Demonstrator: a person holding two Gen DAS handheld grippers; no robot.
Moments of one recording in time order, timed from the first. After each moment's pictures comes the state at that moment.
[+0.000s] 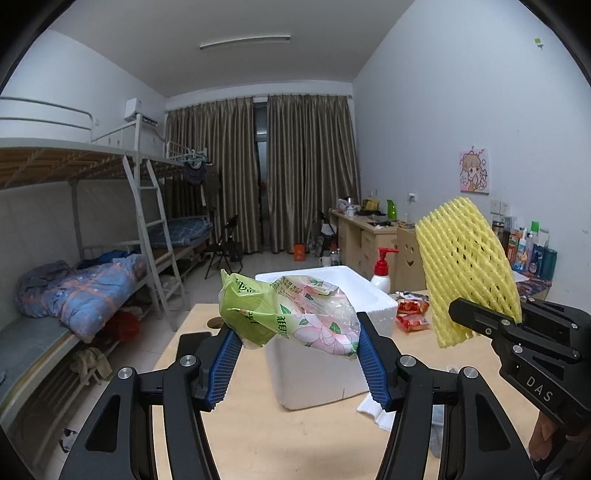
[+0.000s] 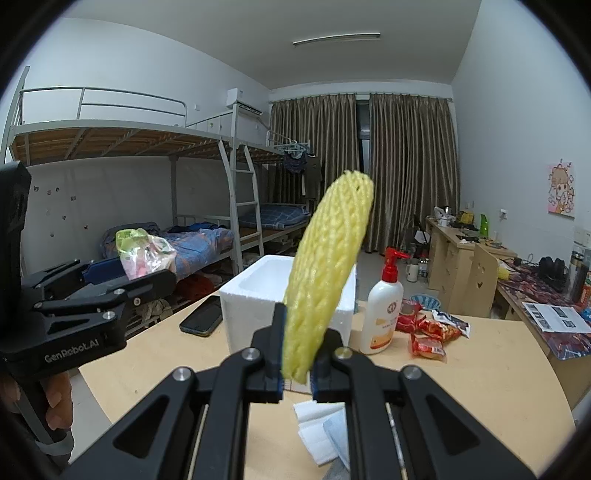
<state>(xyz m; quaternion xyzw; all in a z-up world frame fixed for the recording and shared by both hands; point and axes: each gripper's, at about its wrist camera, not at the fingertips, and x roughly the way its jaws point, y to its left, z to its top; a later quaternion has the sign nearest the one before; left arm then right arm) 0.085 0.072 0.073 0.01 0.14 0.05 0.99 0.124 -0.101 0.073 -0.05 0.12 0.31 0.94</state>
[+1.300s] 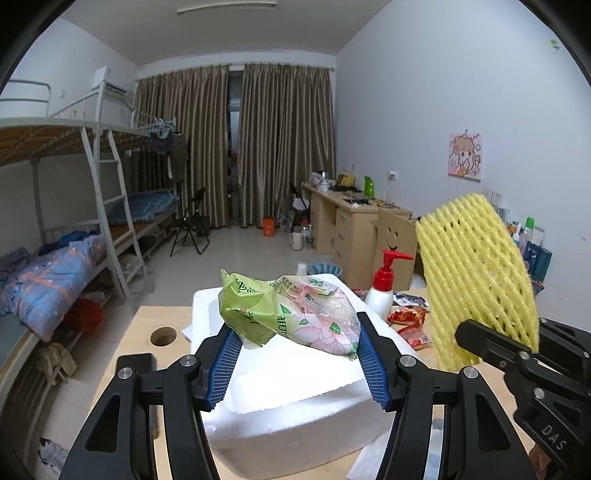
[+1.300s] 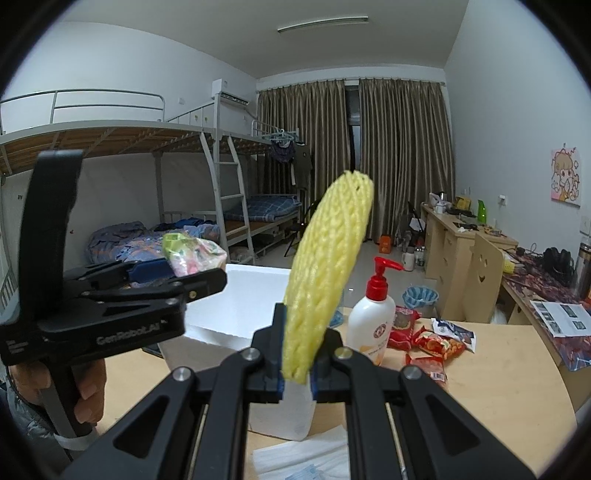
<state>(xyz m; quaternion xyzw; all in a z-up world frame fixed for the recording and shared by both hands) 0.242 0.084 0.071 -0.01 0.20 -0.01 0.98 0.206 -0.086 0.076 -0.04 0.15 0.29 0.94</state>
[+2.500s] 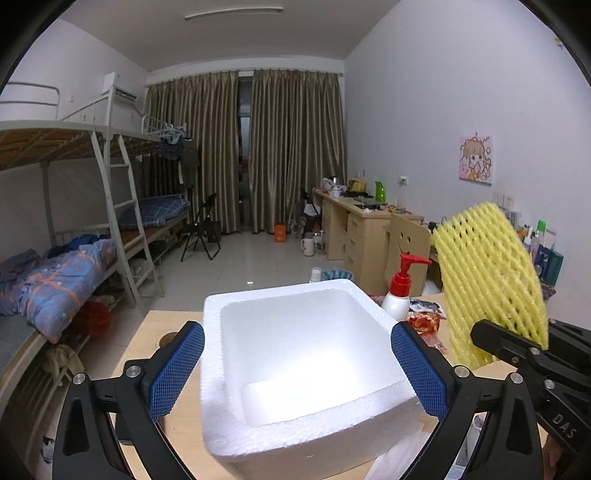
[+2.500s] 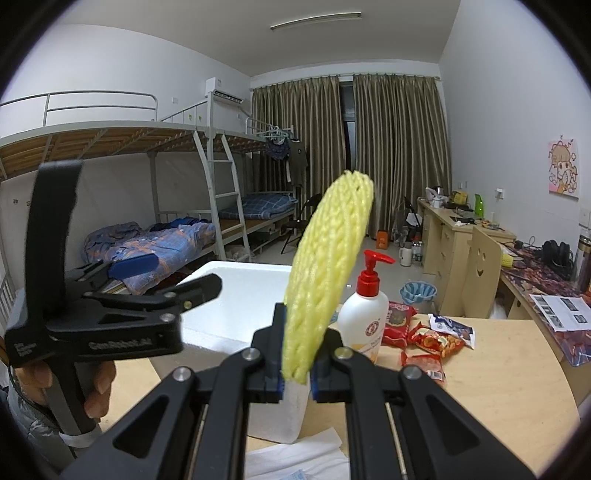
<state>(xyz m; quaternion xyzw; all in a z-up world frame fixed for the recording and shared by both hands) 0.256 0.094 0.068 -0.01 0.19 0.01 0.98 0.219 -0.090 0.071 -0.03 0.16 0.28 0.95</state>
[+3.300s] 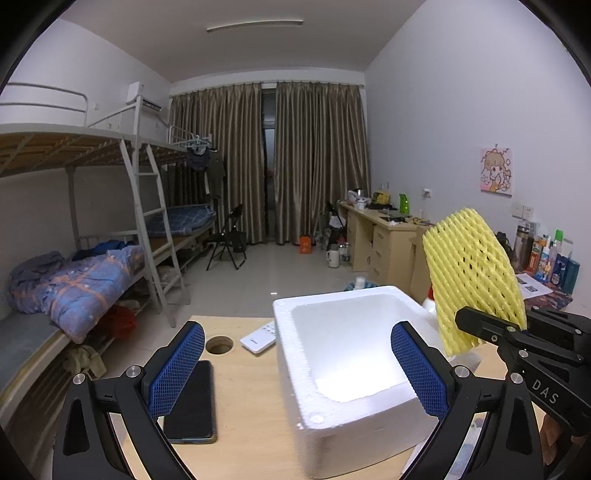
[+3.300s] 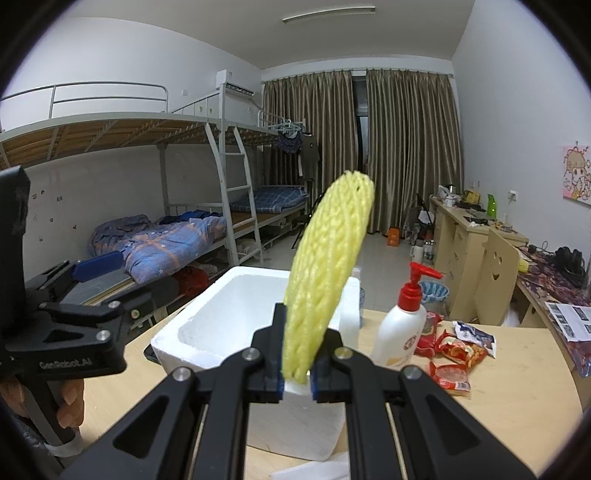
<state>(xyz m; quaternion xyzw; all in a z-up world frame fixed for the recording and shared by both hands) 0.216 0.140 0.078 -0.01 0.16 0.06 0.99 0.232 -0.051 0.077 -0.04 0.17 0.30 0.94</state>
